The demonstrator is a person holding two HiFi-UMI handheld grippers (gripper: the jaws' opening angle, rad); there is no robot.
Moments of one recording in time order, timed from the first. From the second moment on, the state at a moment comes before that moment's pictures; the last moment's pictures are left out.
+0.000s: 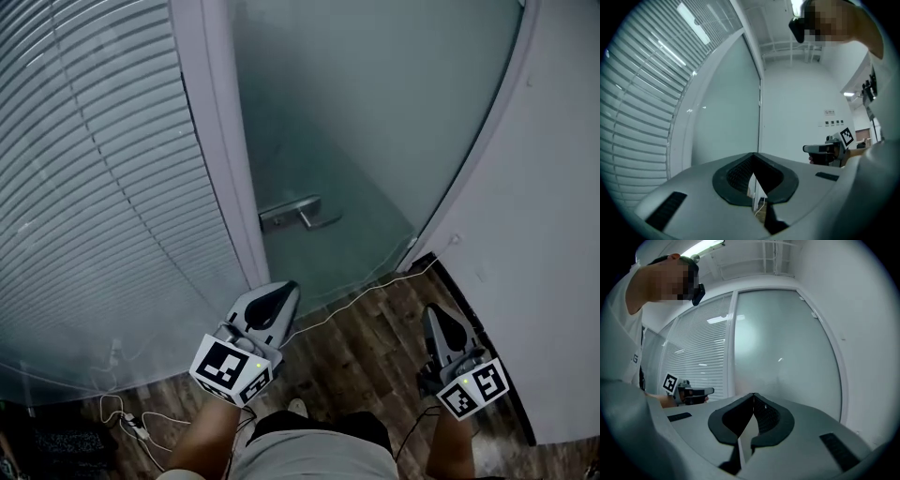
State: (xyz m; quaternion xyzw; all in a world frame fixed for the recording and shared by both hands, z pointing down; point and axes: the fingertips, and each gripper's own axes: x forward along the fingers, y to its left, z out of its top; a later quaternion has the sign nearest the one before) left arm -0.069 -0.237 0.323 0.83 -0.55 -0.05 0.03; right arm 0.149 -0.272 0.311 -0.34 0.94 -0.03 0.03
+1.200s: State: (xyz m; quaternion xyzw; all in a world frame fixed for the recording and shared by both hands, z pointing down) left arm -0.106 -0.319 0.335 0.67 -0.74 -0.04 0.04; right arm -0.004 -0.480 0.392 -0.01 0.99 -0.05 -0.12
